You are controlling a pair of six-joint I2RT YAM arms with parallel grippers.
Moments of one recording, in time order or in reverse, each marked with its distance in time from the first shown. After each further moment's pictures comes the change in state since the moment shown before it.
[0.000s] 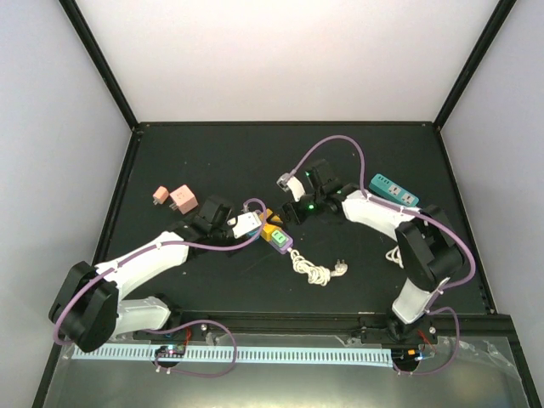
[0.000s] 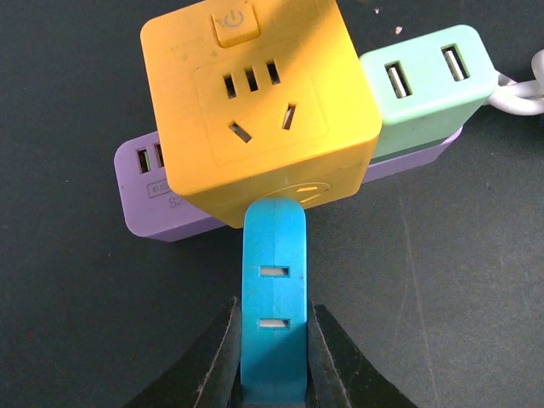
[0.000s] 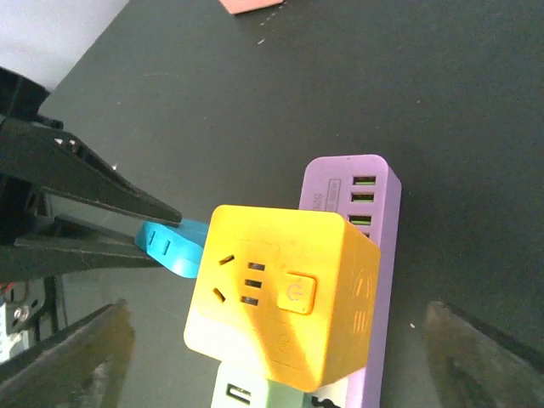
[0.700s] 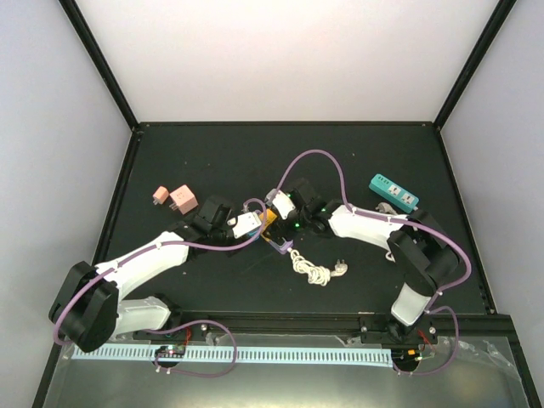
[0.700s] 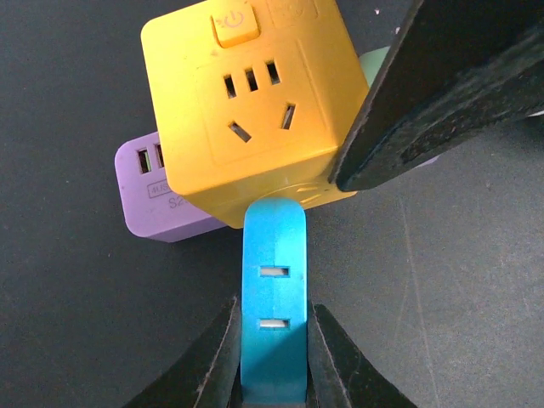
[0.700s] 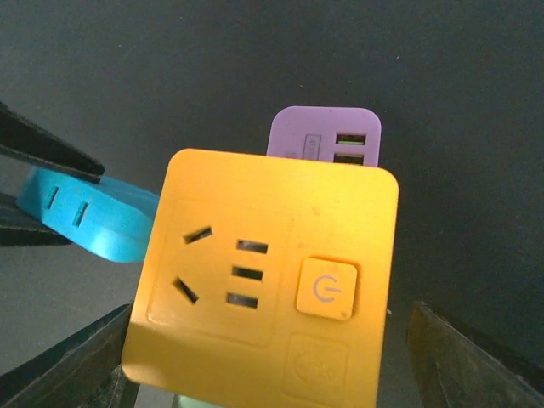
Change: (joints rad) left arm 0.000 0.000 0.000 0.001 0.000 -0.001; right arm 0.180 -0.018 -0.064 0.025 0.394 -0.085
